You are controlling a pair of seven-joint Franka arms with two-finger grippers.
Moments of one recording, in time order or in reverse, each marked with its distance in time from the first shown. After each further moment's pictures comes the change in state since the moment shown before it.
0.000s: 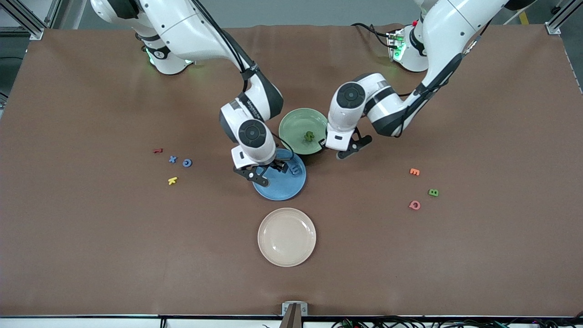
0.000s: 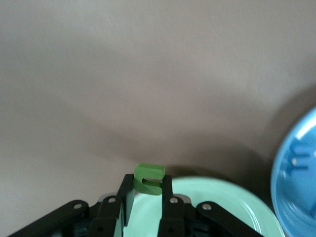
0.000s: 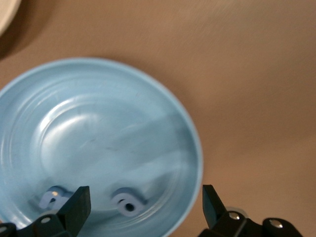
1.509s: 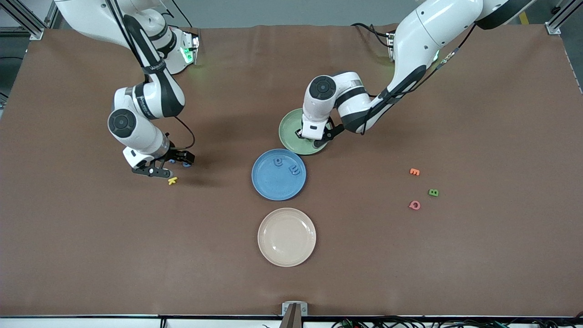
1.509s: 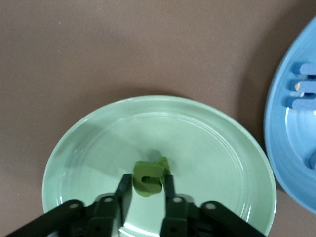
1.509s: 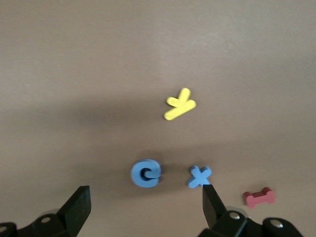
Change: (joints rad) left arm -0.145 0.127 0.031 0.053 0.050 0.066 -0.198; right arm -0.424 -0.426 -0.014 -0.729 -0.109 0.345 -0.673
